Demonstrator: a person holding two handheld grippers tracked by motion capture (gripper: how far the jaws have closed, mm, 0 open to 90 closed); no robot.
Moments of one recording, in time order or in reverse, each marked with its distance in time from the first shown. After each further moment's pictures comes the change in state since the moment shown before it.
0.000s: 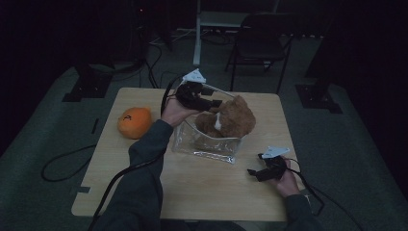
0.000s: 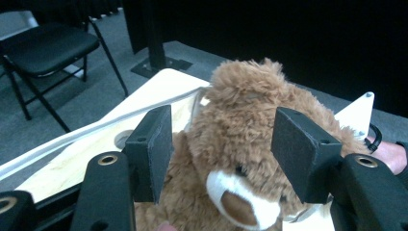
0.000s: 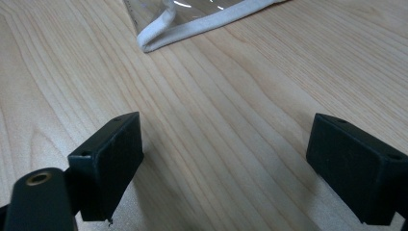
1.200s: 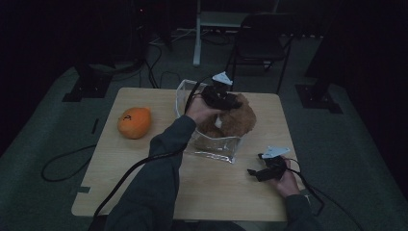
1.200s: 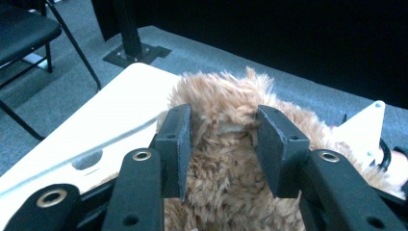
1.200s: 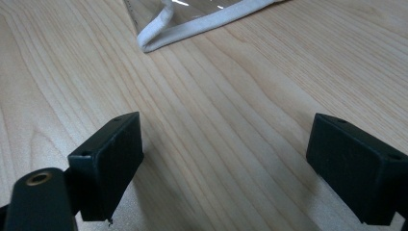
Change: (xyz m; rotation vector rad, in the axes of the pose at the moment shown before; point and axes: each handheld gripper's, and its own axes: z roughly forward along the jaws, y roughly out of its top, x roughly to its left) left arm -0.012 0.020 0.080 0.083 -0.104 0.018; right arm 0.000 0.000 0.000 0.000 0.000 0.001
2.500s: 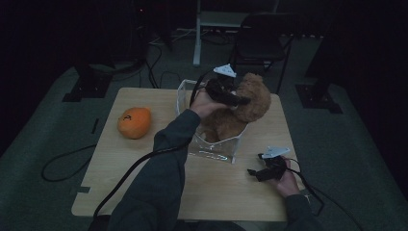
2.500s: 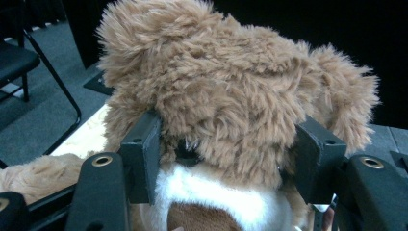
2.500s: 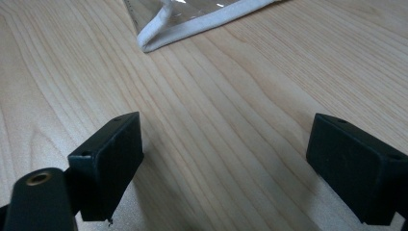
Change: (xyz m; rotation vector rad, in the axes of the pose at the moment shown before) left arm -0.002 0.023 -0.006 -0.089 -0.077 0.014; right arm 0.000 0.000 0.000 0.001 0.001 0.001
